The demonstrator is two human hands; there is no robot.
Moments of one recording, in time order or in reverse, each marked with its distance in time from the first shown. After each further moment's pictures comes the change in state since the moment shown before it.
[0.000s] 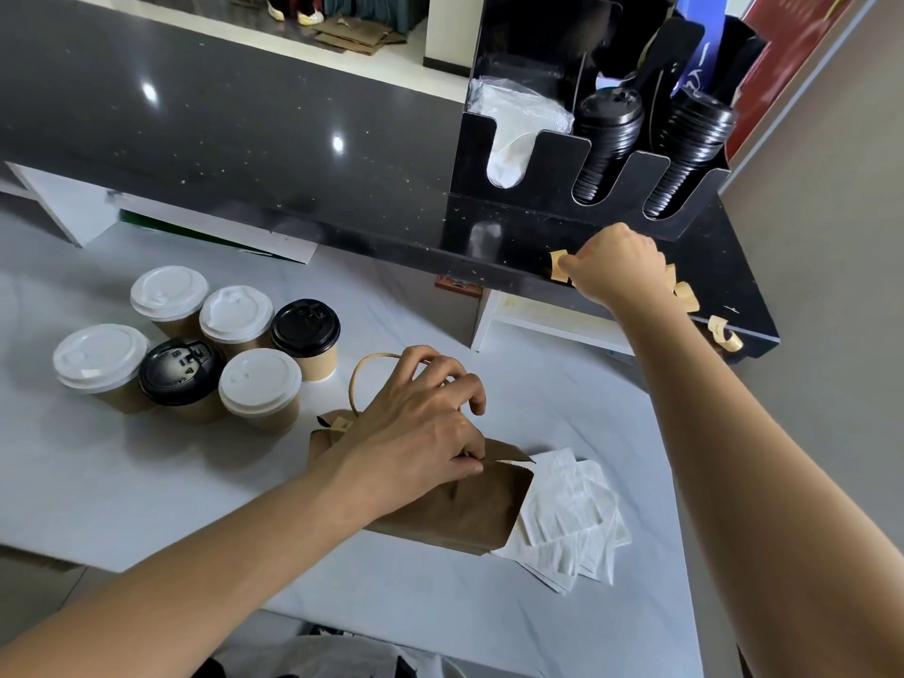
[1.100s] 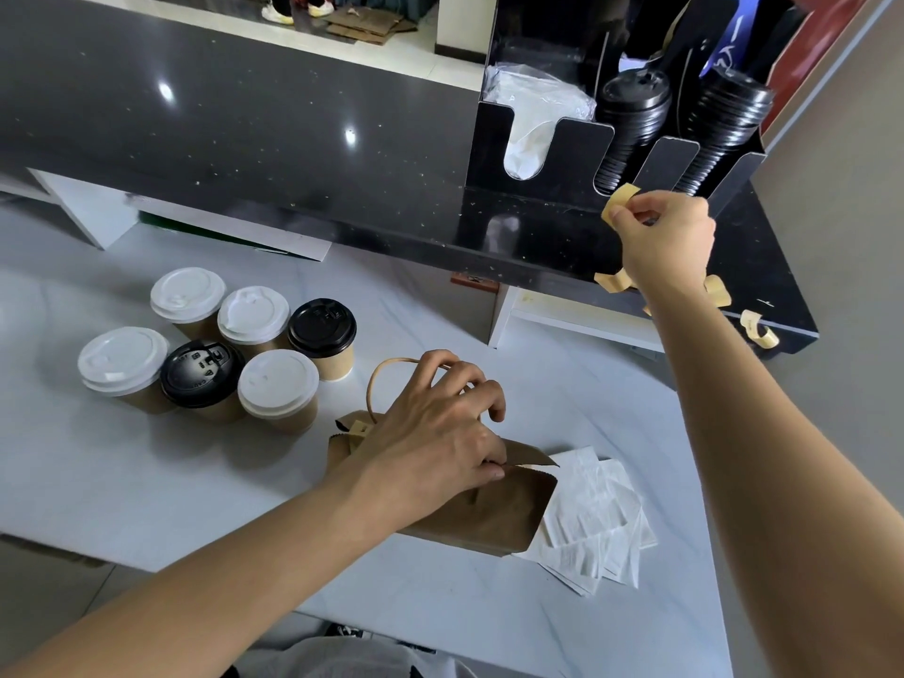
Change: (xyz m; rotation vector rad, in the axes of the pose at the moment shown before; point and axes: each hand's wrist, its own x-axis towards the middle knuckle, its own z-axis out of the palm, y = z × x) left_hand 0.000 0.000 0.001 0.023 0.000 0.010; right_hand 0.010 0.008 -0.002 0.486 0.342 0.015
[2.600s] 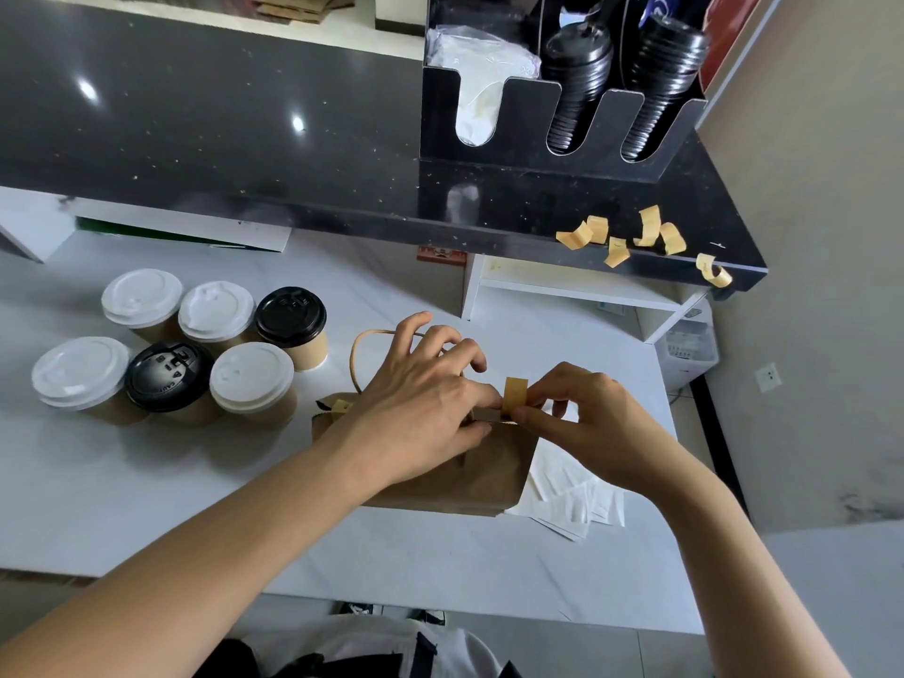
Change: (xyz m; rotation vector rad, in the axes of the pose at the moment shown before) left_hand 0.007 0.003 -0.004 0.014 -0.095 -0.027; right_hand -0.197 0.041 -0.063 0.044 -0.785 -0.171
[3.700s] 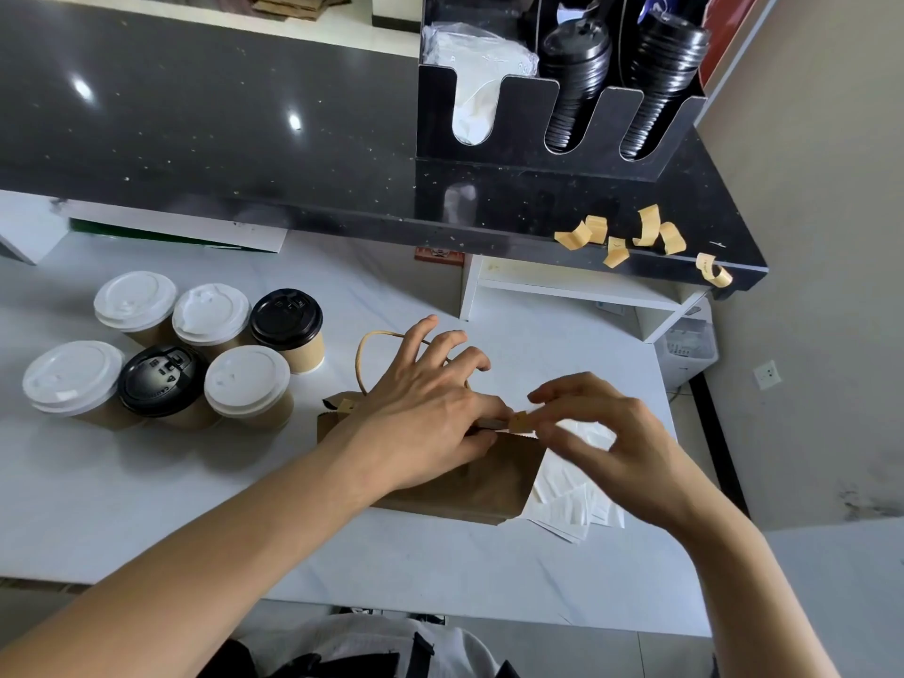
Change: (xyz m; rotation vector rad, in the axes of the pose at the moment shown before) left_hand 0.005 0.003 -0.001 -0.008 -0.121 0.038; right_hand -0.027 0.002 -0.004 0.123 0.066 -0.027
